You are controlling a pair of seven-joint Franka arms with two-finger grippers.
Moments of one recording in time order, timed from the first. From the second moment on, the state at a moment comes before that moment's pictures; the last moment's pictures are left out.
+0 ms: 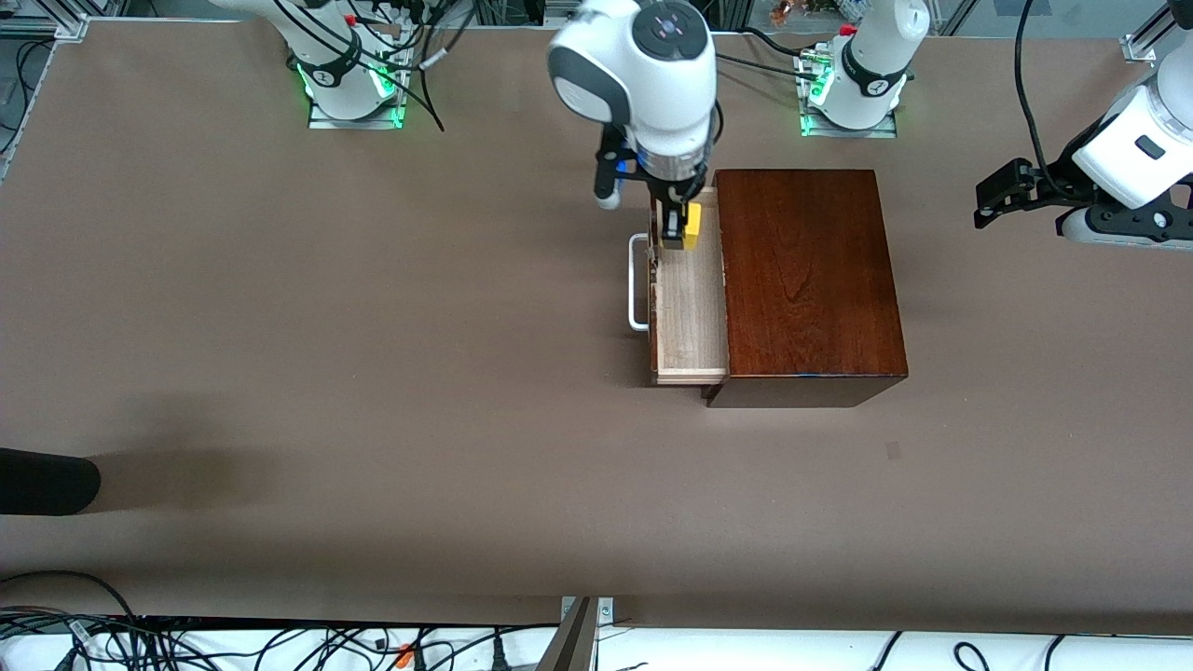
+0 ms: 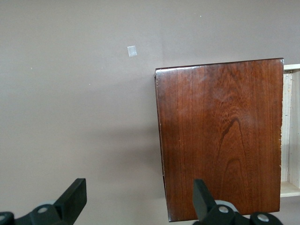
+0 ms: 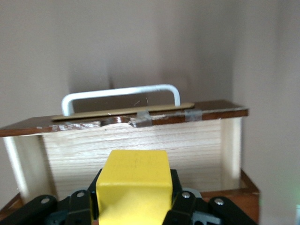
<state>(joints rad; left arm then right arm) -0.04 -0.03 -0.03 -1.64 -0.02 1.55 0.00 0.76 0.70 0.28 -1.03 -0.13 1.83 2.63</state>
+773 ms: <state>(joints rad) -0.05 -0.03 -0.03 -1.63 -0.02 1.52 0.00 0.36 0.25 0.11 -1.46 0.03 1.58 1.36</state>
